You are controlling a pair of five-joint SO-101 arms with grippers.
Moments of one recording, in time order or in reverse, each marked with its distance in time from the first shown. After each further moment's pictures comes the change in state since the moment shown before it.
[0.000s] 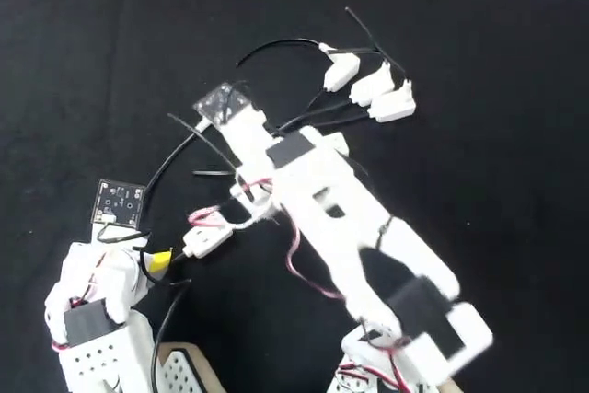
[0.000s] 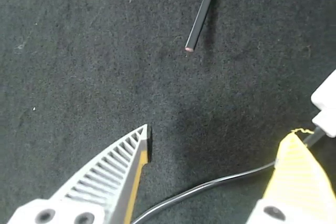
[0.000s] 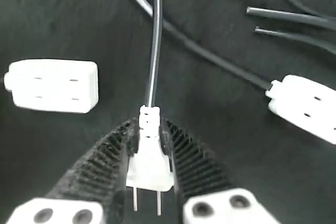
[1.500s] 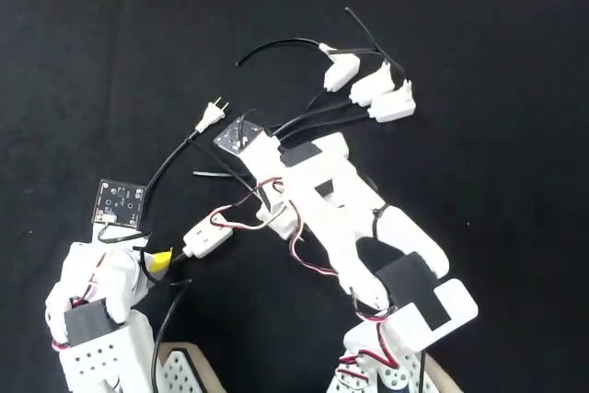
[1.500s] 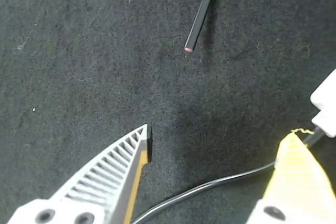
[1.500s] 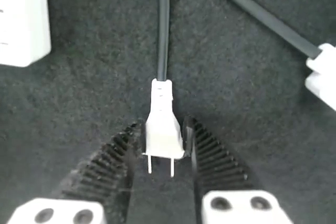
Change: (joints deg) left arm 0.1 0.0 0.0 0.0 0.0; right arm 4.4 9.7 5.9 -2.4 9.6
